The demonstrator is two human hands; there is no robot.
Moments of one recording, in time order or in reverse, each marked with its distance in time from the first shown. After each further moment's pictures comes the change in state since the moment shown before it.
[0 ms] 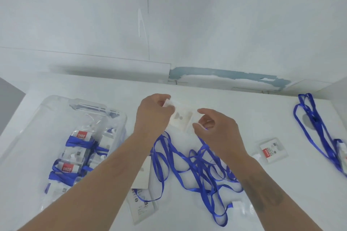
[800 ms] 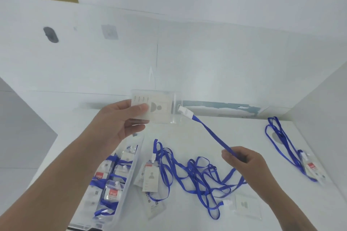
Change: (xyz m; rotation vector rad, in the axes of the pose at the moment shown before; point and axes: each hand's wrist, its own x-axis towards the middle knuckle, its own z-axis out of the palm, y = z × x) left_hand -0.135 0.086 -0.176 -0.601 -0.290 0.040; right_hand -0.141 -0.058 -0.116 0.322 0.009 0.138
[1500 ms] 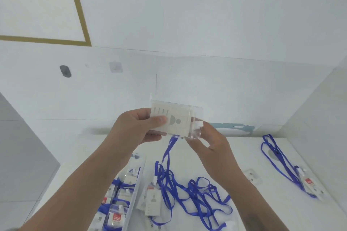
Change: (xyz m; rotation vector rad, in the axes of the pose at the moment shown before) left_hand -0.035 0.047 0.041 0.216 -0.010 0.157; right_hand -0.019 -0.134 0.043 0.013 0.024 -0.431
